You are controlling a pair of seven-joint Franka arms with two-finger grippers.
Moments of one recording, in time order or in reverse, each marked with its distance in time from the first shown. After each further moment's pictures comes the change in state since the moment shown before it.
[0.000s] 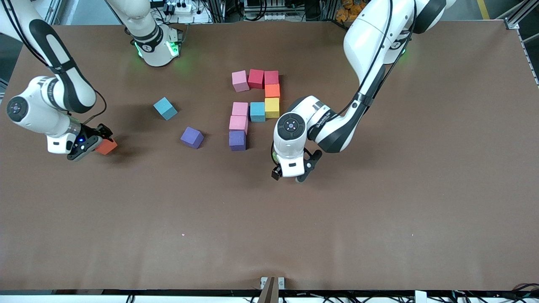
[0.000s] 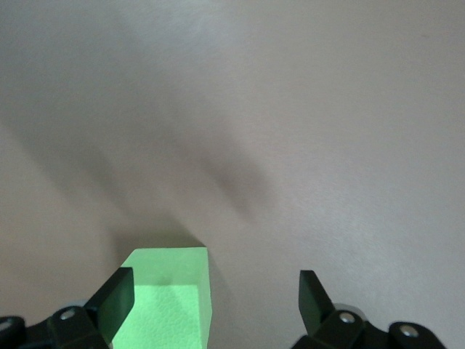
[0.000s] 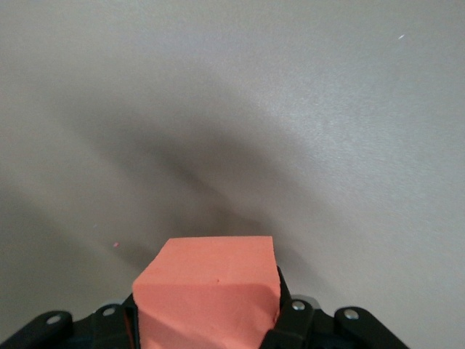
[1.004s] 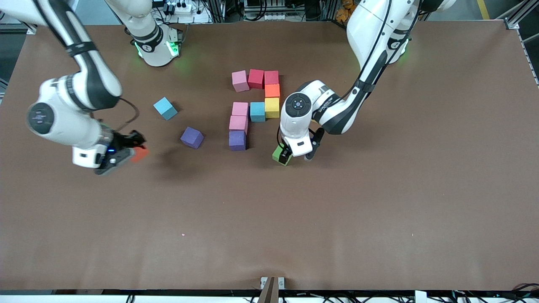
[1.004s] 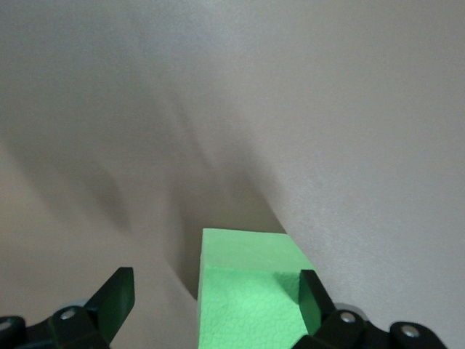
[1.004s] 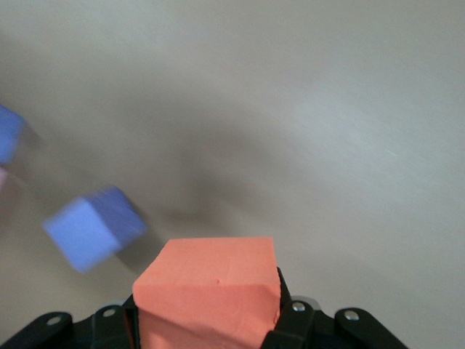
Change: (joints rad) left arm -0.009 -0.161 -0.009 -0.372 0.000 0.260 -0.163; right arm 0.176 -0.019 0.314 0.235 0.095 -0.260 0.565
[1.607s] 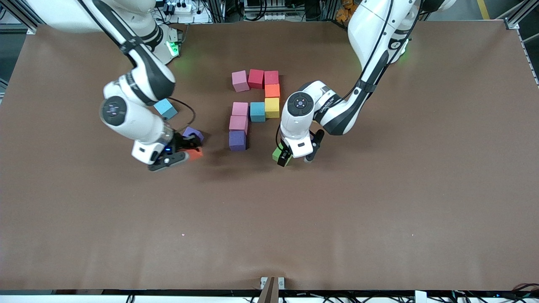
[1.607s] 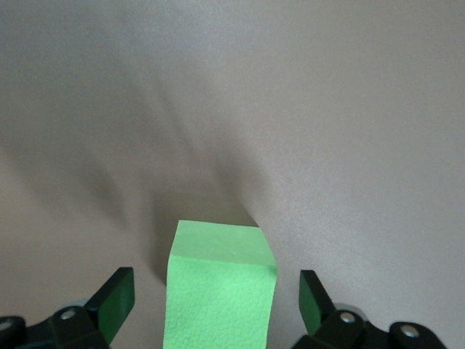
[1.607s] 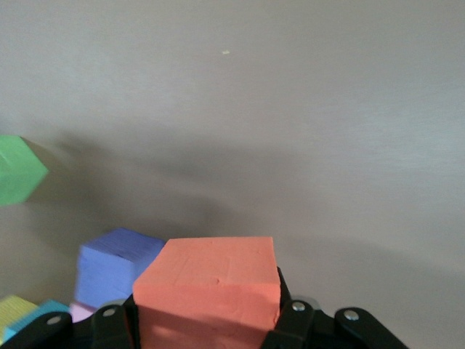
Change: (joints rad) left arm 0.002 0.002 0.000 0.008 0.000 0.041 0.000; right arm 0.301 0.136 -0.031 0.021 -0.011 0.237 0.529
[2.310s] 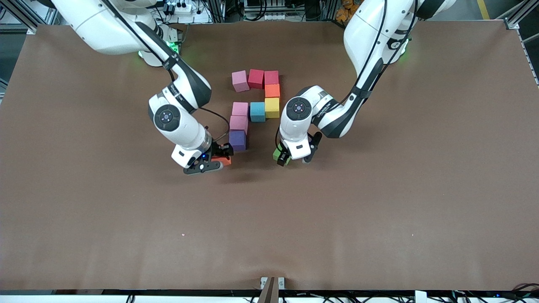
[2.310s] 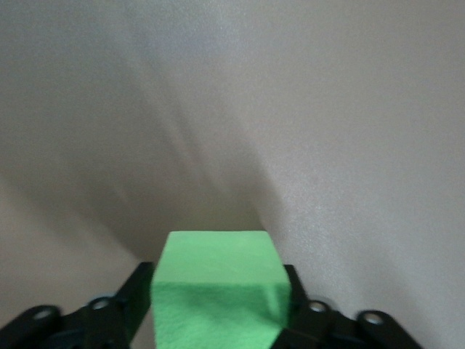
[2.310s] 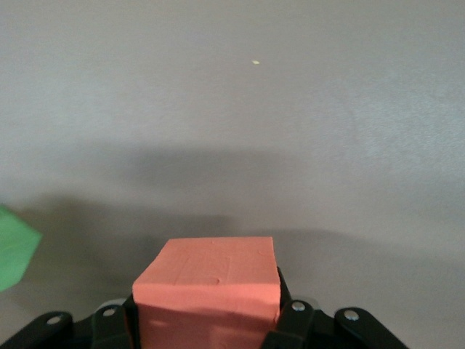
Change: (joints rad) left arm -0.005 0.047 0.000 -0.001 0.000 0.033 0.000; right arm 0.335 0.124 -0.261 0.119 -0.055 0.079 0.224
